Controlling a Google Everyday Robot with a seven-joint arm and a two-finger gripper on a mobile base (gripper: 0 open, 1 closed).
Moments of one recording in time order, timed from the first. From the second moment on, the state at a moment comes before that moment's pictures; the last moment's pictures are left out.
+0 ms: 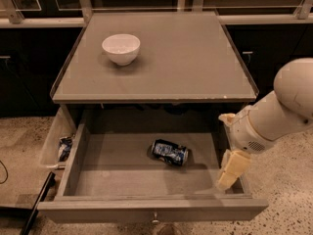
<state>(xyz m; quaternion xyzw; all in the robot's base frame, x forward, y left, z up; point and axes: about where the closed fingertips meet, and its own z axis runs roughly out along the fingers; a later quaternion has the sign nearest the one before) 0.432 -0.178 0.773 -0.59 0.78 0.09 0.19</state>
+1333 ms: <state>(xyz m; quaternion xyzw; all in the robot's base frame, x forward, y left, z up) 0.463 -0.139 0.708 -0.57 0.76 0.16 0.26</state>
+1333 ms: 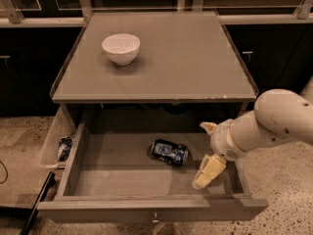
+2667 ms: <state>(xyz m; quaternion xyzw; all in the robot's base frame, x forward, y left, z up) 0.524 -0.073 0.638 -0.56 0.75 0.16 0.32</state>
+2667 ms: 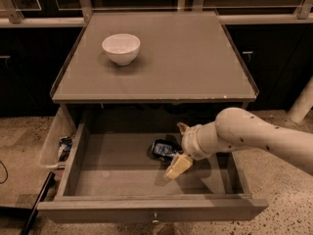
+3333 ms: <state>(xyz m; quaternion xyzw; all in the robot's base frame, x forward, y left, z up) 0.548 -0.067 0.613 -0.54 0.76 0.17 0.31</state>
